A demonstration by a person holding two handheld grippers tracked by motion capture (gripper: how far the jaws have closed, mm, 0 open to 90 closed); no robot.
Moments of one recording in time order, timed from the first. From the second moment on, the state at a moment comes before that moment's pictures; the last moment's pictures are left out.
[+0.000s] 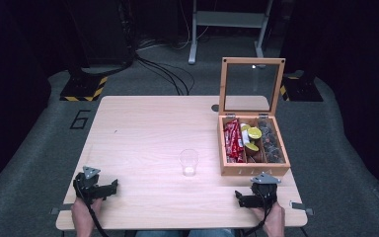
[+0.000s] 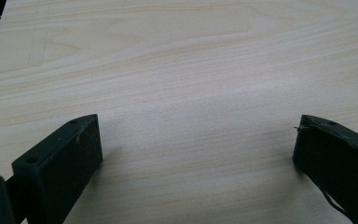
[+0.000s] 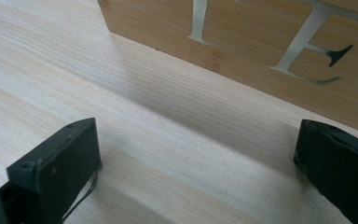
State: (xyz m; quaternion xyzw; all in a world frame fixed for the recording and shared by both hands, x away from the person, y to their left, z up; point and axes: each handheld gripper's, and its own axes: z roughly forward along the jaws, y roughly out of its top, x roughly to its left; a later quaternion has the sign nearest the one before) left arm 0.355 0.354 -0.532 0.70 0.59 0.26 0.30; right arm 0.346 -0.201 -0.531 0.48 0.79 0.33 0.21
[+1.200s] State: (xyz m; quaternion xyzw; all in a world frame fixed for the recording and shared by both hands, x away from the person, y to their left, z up) left arm 0.356 0.354 -0.532 0.70 0.59 0.26 0.30; right arm 0.331 -0.209 -0.510 0.49 0.77 0.35 0.20
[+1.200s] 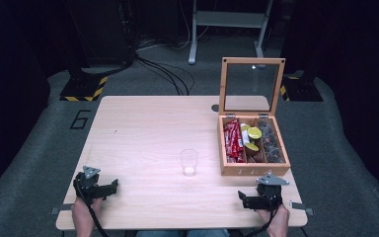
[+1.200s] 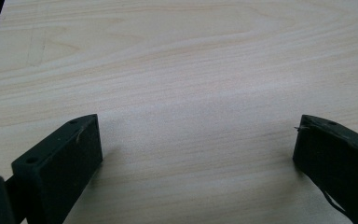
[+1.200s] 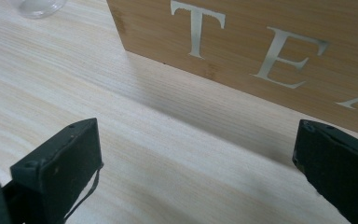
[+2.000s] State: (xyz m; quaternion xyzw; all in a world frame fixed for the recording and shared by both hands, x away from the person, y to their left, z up) left arm 0.357 0.355 -0.532 0.71 0.59 0.26 0.30; right arm 0.320 -0.228 -0.460 0.50 0.76 0.36 0.21
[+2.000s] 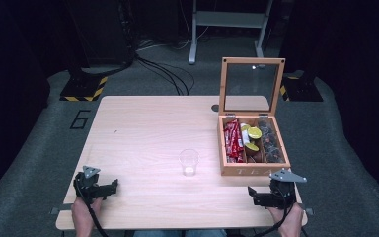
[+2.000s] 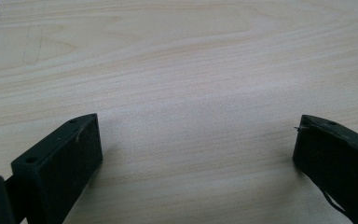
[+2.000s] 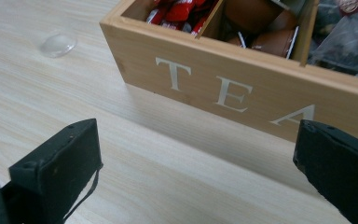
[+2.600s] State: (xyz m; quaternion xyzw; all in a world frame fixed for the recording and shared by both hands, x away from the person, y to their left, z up) left arm 0.358 0.355 -0.532 0.71 0.59 0.26 0.30; right arm 0.330 -0.238 -0.439 0.50 0.76 0.35 0.22
